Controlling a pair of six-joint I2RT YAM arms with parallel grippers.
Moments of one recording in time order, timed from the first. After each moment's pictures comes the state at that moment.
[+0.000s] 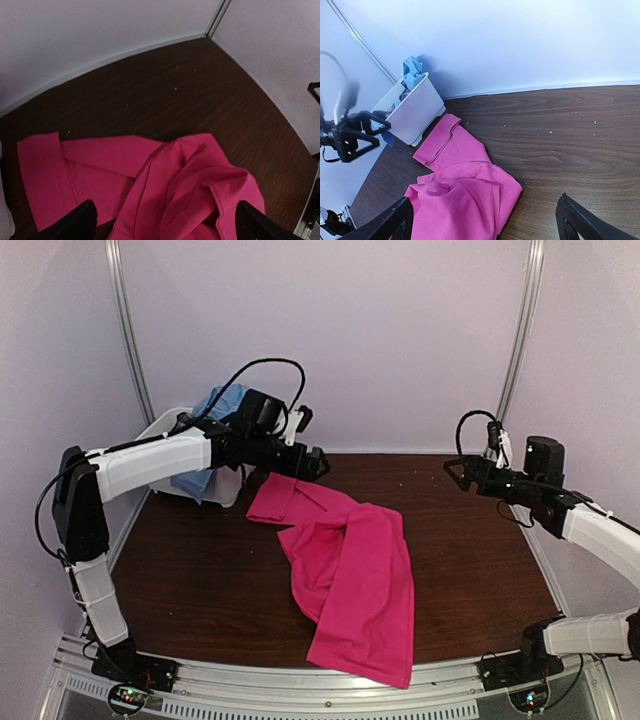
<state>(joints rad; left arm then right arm) -0.71 1.88 1.70 -0.38 0.16 -0.21 0.15 1.06 0.74 0.03 -0.43 0.38</state>
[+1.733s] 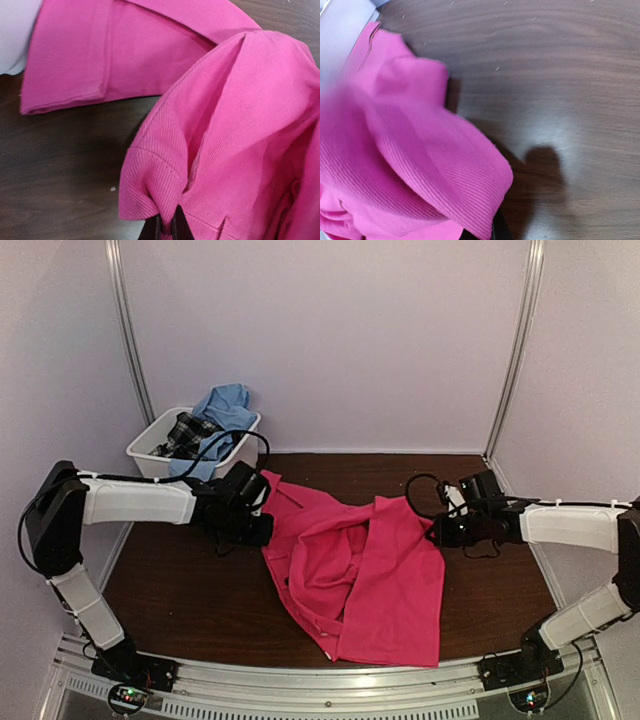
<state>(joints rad) -0.74 1.72 1.08 -0.36 -0.11 -0.48 0.42 1.38 0.70 -0.16 -0.18 0.42</state>
